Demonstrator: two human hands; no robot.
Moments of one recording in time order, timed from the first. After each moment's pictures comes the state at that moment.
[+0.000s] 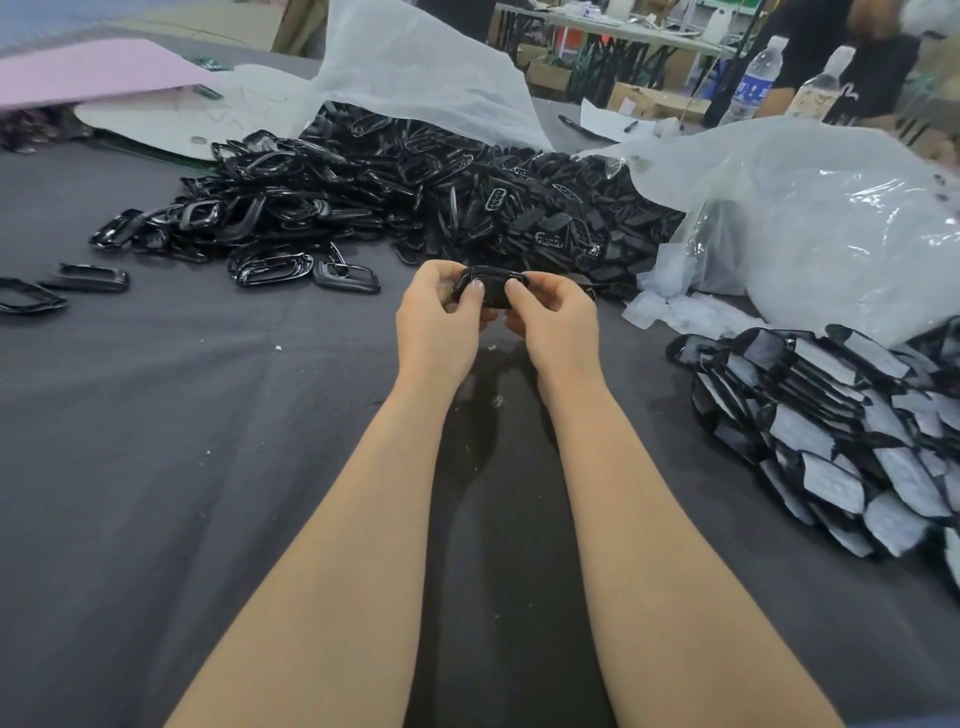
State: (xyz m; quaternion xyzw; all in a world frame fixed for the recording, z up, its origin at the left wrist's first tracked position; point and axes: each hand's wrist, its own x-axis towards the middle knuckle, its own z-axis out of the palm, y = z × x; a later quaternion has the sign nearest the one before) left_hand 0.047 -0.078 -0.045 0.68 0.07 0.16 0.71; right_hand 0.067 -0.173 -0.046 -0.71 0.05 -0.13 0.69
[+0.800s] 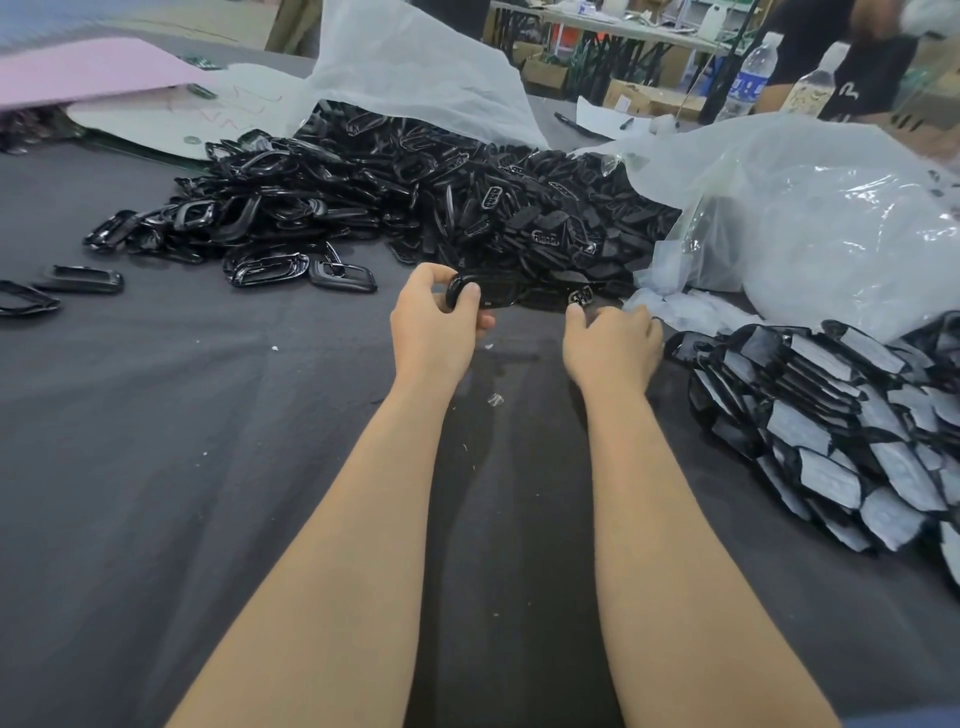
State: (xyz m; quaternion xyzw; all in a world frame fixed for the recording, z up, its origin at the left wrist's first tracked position) left_hand 0.046 -0.077 -0.046 0.69 0.09 0.16 0.70; right_hand 0.067 -0.218 -0.046 -0.95 0.19 -0.10 0.22
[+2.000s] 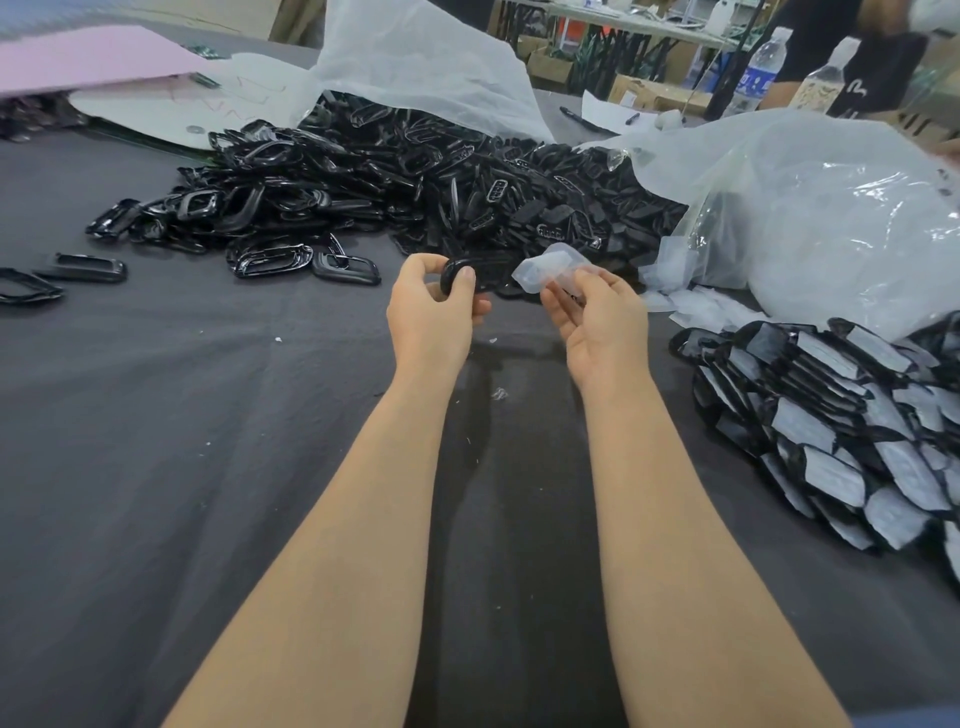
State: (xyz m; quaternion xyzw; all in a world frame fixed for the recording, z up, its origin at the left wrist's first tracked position) left_hand 0.046 -0.078 -0.045 0.64 0.11 0.18 0.74; right_hand 0.067 -0.198 -0.028 -0.48 0.15 -0.10 0.86
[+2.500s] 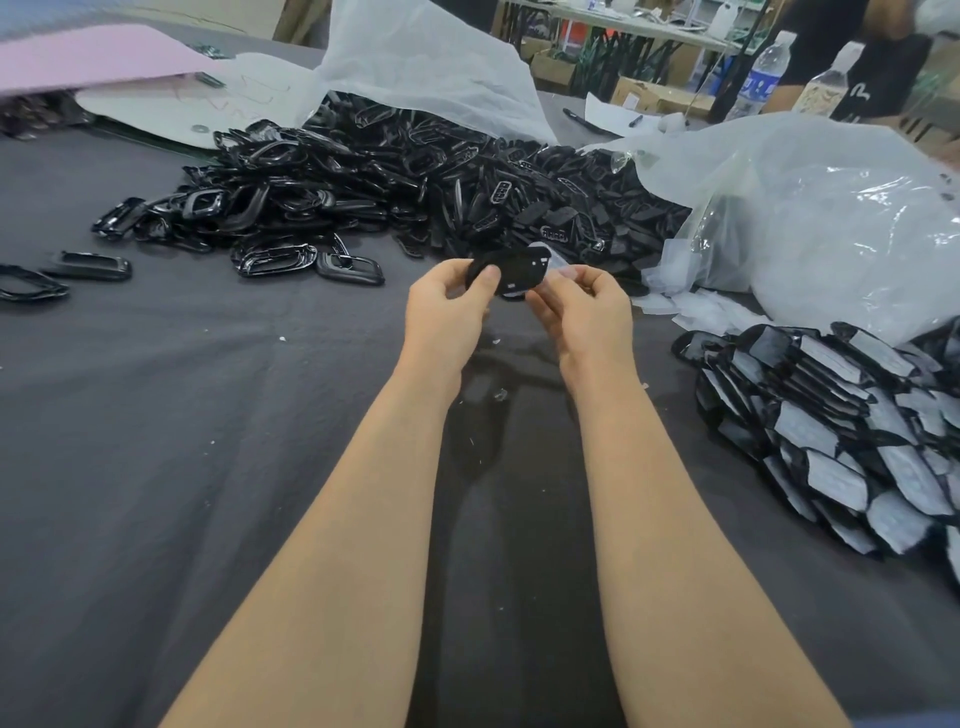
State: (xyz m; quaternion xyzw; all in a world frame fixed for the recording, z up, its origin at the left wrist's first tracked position) left_hand 0.047 -0.079 -0.043 0.63 0.08 0.10 0.76; right_hand 0.068 -0.188 -0.036 -0.58 0.09 -0.11 0.80
